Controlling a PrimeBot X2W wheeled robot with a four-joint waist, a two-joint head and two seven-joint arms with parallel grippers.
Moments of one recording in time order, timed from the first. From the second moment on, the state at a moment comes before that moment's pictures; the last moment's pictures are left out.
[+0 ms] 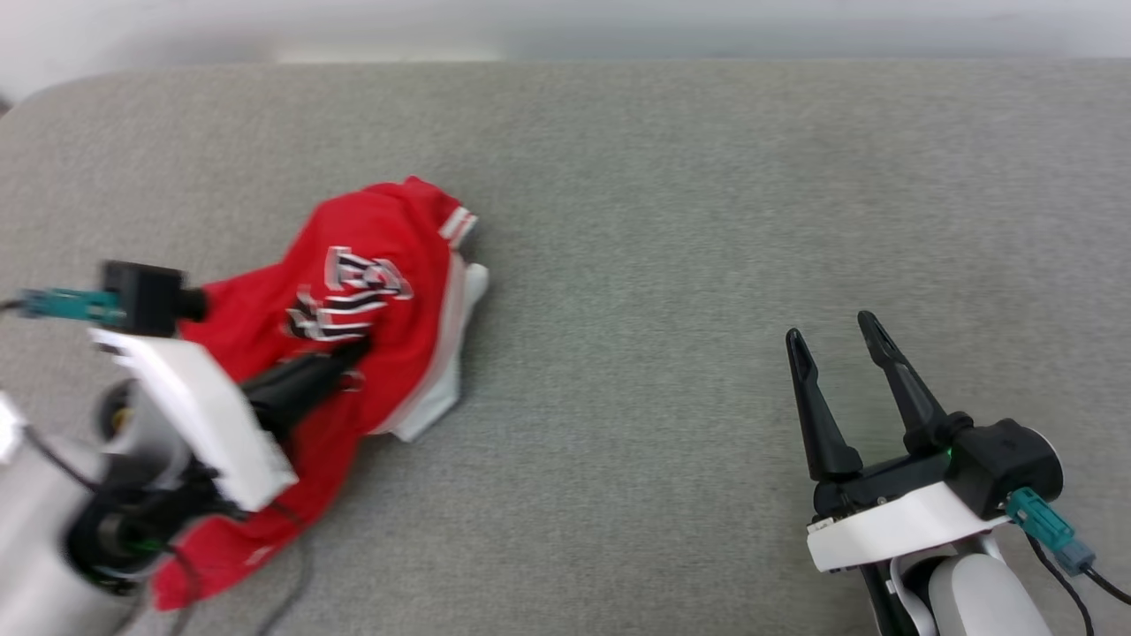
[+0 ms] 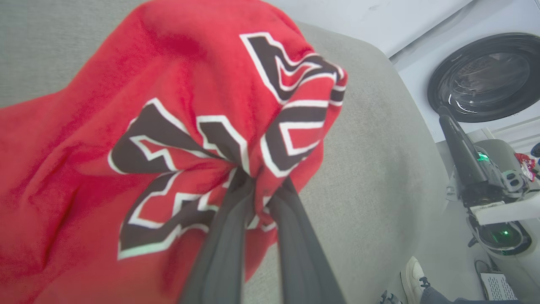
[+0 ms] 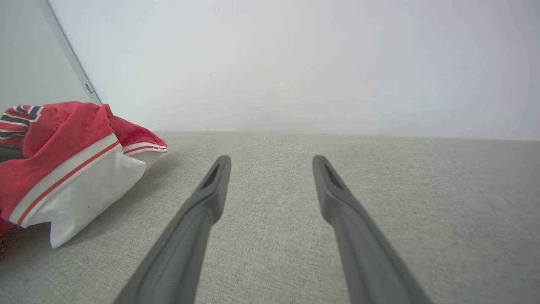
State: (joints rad) left arm -0.45 0.83 -0.55 -0.01 -1.36 -0.13 0.31; right arm -0.14 -0.05 0.14 0.07 0.15 0.13 -0.26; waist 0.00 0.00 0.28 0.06
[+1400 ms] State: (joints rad) left arm -0.55 0.40 -0.44 0.24 -0.71 -0.05 -0.26; right arm -0.10 -0.05 0.03 0.06 0.14 0.13 -0.26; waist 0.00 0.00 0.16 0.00
